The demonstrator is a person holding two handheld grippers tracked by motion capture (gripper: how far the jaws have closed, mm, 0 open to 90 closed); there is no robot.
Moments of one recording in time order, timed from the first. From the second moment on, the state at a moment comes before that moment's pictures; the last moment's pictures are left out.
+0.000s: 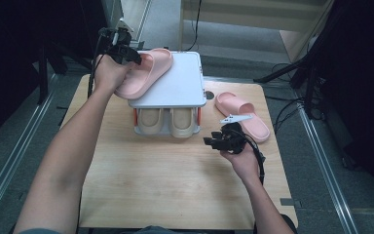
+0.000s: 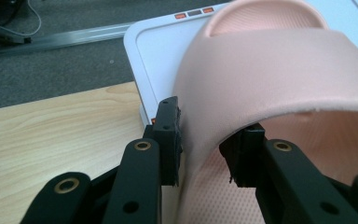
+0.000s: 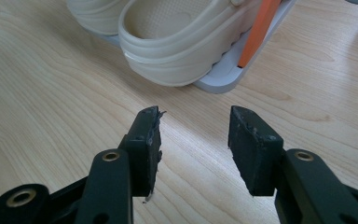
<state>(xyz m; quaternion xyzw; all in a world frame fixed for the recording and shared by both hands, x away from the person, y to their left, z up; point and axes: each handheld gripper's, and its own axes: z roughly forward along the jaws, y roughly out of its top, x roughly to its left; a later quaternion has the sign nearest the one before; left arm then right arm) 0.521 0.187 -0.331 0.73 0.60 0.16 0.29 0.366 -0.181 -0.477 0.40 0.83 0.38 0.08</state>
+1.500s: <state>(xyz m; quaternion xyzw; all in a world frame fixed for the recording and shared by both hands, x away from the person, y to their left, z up) 0.498 0.187 -0.327 0.75 0.57 0.11 0.32 0.367 -0.179 -0.479 0.40 0.83 0.38 0.08</state>
